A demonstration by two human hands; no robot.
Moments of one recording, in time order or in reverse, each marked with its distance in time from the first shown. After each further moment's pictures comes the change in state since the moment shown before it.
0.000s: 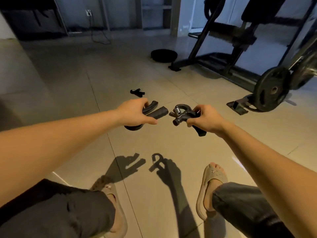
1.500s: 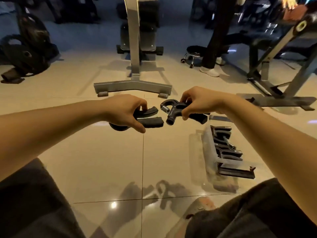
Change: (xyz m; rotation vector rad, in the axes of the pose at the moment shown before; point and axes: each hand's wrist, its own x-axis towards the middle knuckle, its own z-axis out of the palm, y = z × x) left_hand -0.706 0.704 0.199 0.254 -0.472 1.253; right_hand -1.117 0.242 -0.151 -0.064 0.370 0.735
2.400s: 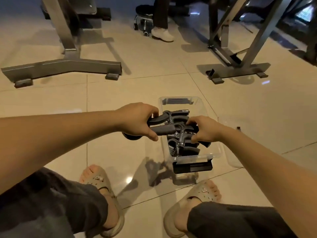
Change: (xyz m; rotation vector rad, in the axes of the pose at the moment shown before) left_hand 0.237 0.158 0.091 -0.059 -0.141 0.269; right_hand -0.003 0.321 0.034 -0.039 -0.011 0.312
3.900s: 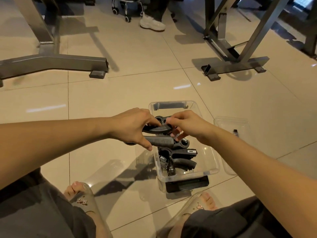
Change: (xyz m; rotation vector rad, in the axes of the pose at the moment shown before) left_hand 0.091 -0.038 0.008 -0.075 -0.024 0.293; right_hand 0.054 -0.027 -0.030 0.784 -0.030 0.098
